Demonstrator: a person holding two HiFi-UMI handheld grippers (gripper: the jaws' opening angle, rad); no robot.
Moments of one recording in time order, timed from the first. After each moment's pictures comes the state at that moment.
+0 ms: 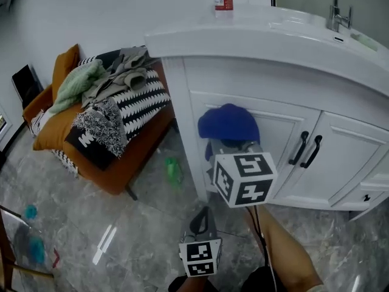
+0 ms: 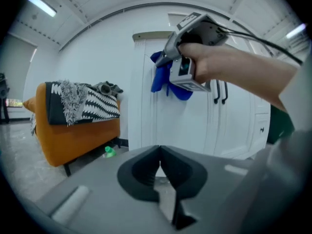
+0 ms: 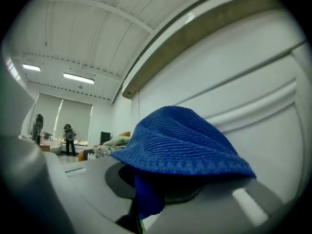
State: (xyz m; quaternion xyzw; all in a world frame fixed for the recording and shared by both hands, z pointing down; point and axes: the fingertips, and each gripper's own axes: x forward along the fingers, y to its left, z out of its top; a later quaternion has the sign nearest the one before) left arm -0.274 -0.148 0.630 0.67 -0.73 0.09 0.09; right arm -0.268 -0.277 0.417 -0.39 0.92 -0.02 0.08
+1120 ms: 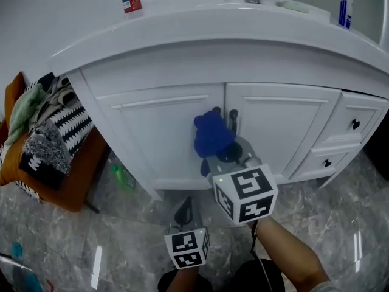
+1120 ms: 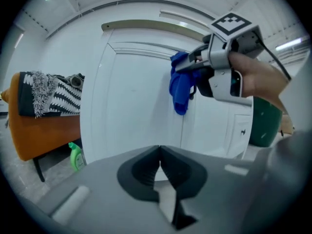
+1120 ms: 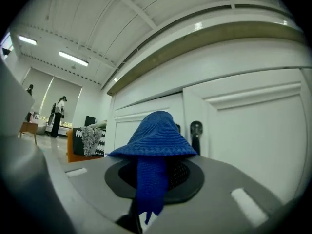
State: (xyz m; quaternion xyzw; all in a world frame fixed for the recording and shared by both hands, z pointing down) left arm -0.142 -0.182 0.644 0.74 -0.65 0.09 0.10; right arm -0.076 -0.261 0.468 -0.48 0.88 0.01 0.01
